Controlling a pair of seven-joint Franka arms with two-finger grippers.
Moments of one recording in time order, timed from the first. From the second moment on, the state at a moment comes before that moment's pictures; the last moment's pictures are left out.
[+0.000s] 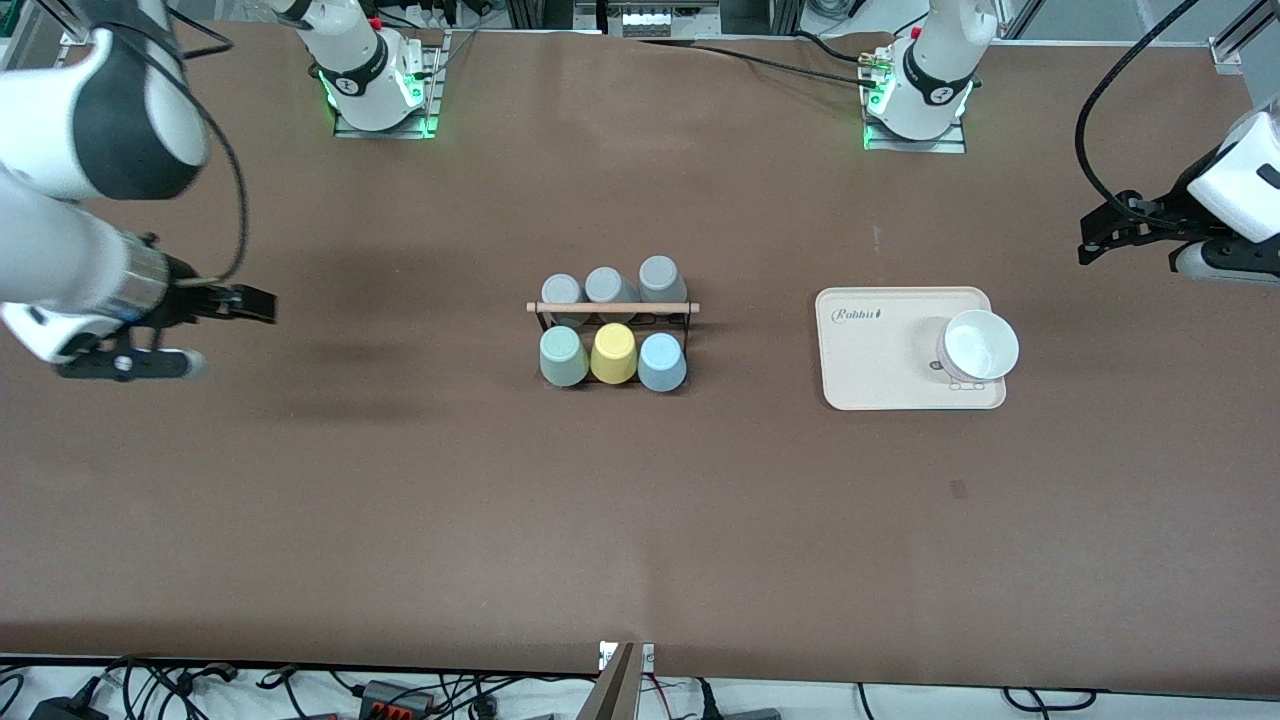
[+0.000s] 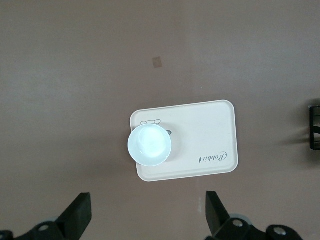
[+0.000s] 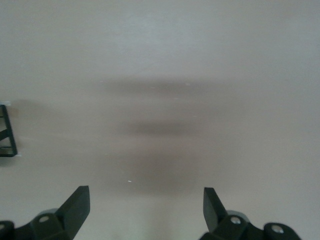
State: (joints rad) left arm -0.04 -0.01 0.02 -1.64 0.01 1.62 0.07; right arm -0.02 0.22 0.07 -1.57 -0.05 1.62 0.05
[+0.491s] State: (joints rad) left arm -0.04 -0.01 0.01 -1.64 0.01 1.63 0.07; right arm -0.09 0.08 0.01 -1.57 -0.06 1.56 0.00
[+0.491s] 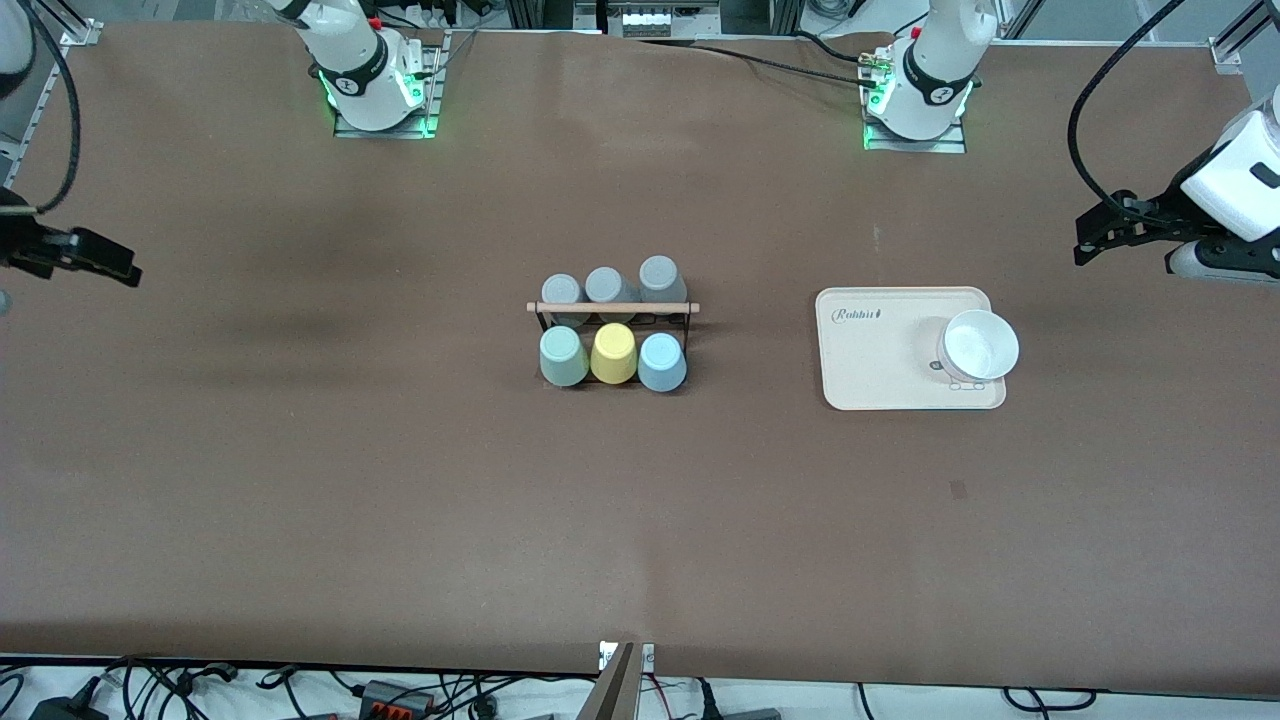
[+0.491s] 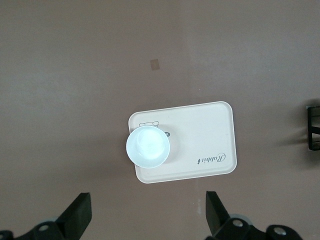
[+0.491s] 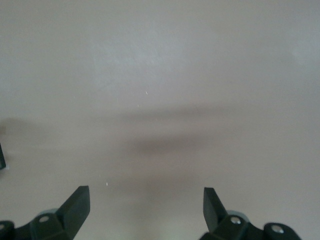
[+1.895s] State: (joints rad) left arm -0.04 -0.01 0.00 -1.64 0.01 1.63 0.07; right arm -0.09 0.06 0.01 -1.57 0.00 1.57 0.03
